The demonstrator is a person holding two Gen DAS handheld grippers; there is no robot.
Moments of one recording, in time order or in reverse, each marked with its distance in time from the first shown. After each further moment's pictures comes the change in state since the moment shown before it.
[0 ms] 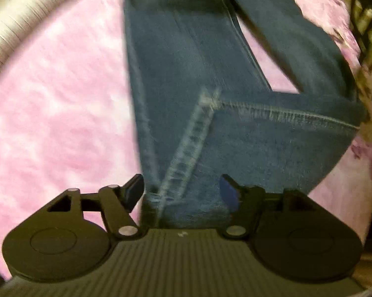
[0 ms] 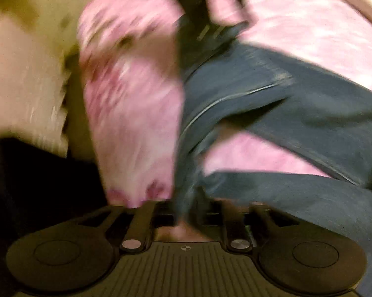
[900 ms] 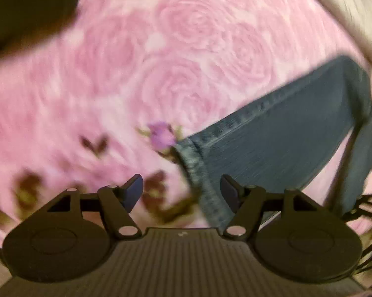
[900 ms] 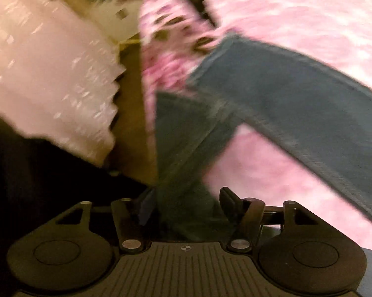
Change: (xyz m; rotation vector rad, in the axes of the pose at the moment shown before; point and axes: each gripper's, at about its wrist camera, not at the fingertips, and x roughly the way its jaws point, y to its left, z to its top) left arm -0.091 -0.014 -0.247 -1.419 -0.049 -0.010; right arm 0.051 0.049 0.030 -0.197 0.052 0.204
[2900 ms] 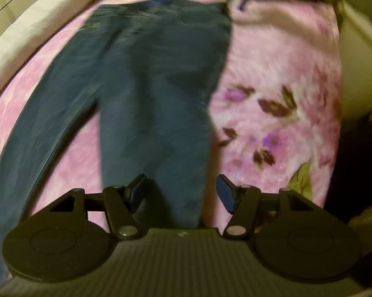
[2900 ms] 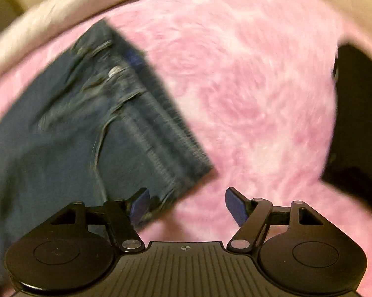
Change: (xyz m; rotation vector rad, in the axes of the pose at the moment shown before) left arm 0.147 -0.454 -0.169 1.347 -0.163 0.074; right arm -0.275 -0.229 -0.472 1.348 -0.495 -0.688
